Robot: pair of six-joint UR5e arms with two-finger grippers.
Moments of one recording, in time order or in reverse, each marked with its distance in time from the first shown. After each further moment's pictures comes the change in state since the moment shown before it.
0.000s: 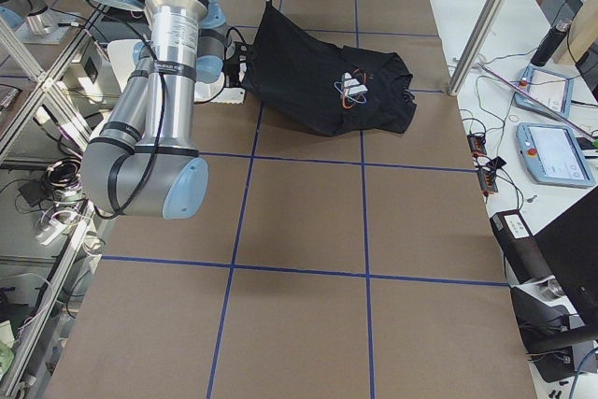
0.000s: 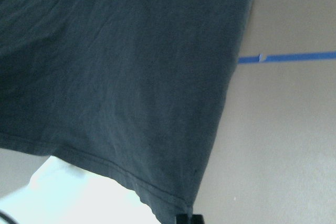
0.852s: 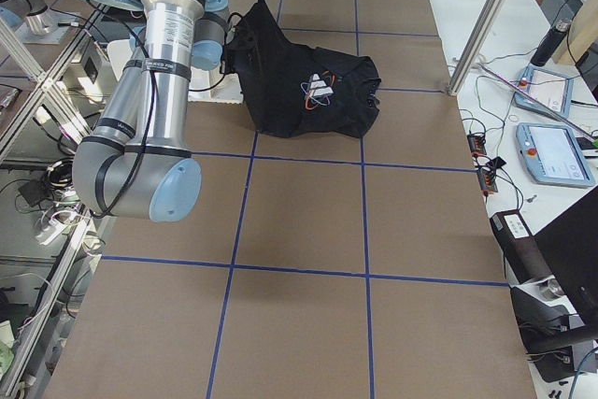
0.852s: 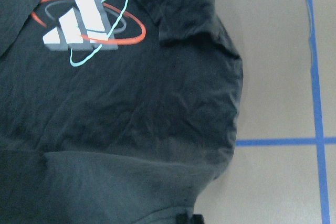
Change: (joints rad) left arm -0.158 -0.198 0.187 0.017 0.007 0.028; right arm 0.273 0.050 -0.073 -0.066 0.021 -0.104
